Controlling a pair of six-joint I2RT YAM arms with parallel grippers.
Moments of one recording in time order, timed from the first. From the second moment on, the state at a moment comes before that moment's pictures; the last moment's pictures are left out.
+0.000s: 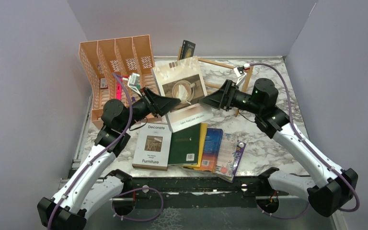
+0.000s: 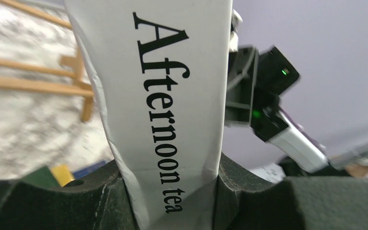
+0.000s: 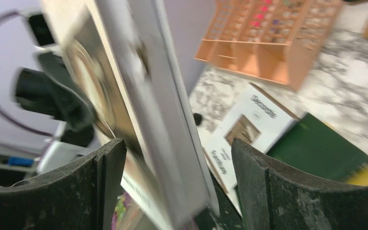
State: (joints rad) left arm -0.46 0.80 0.70 0.30 0.52 -1.00; right arm 0.51 1.11 0.99 0.06 -0.62 0.88
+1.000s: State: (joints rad) left arm -0.47 1.63 1.48 0.07 0.31 -0.30; right arm 0.51 0.78 0.89 -0.44 -0.29 0.53
